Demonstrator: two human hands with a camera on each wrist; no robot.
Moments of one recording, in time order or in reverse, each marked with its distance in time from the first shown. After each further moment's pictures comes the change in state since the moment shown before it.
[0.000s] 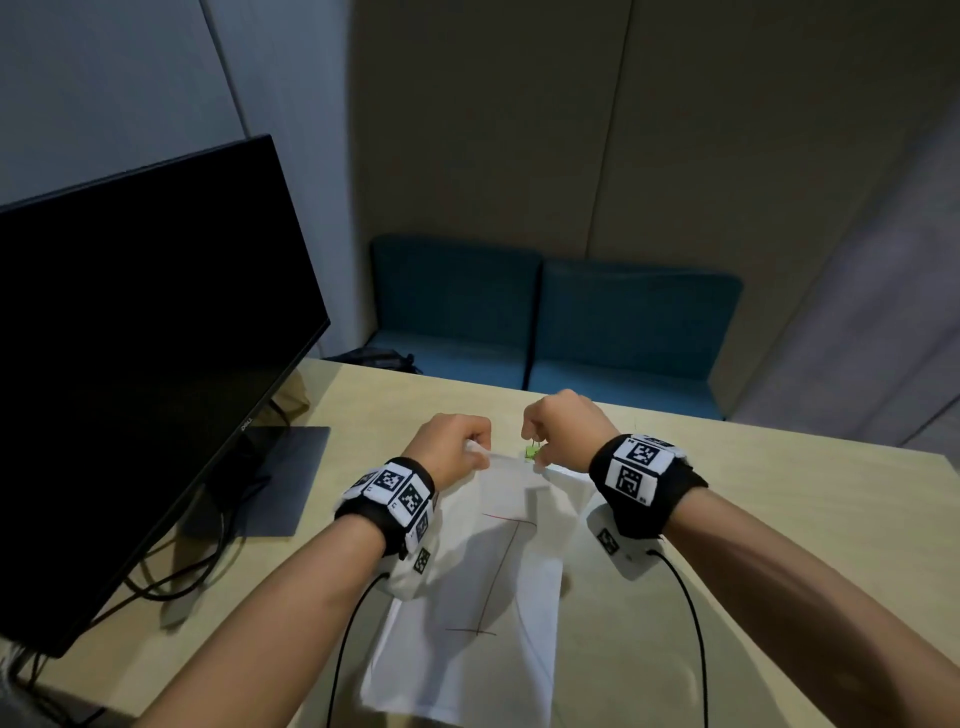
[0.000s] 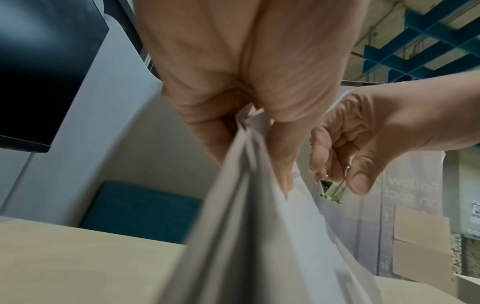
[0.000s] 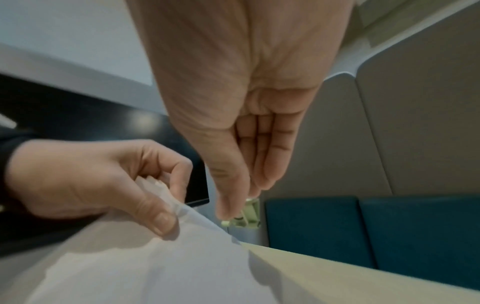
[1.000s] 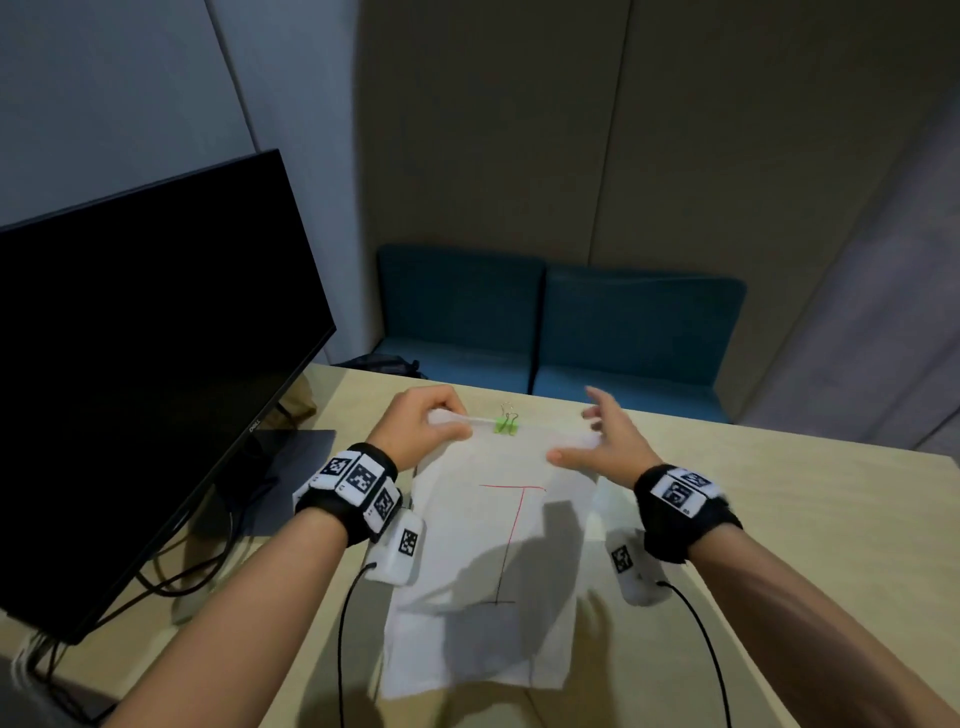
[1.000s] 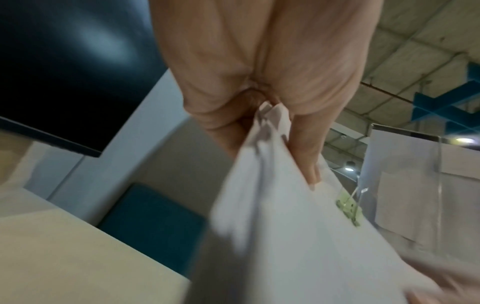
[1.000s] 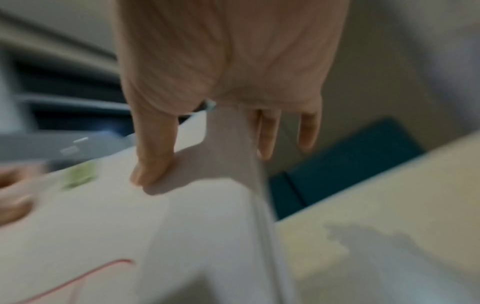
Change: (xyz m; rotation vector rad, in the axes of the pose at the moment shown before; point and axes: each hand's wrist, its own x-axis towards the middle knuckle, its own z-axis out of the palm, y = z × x) left_hand -0.014 -0.005 -0.035 -0.331 0.180 0.036; right_hand -0.026 0.062 0.032 0.642 0.162 0.312
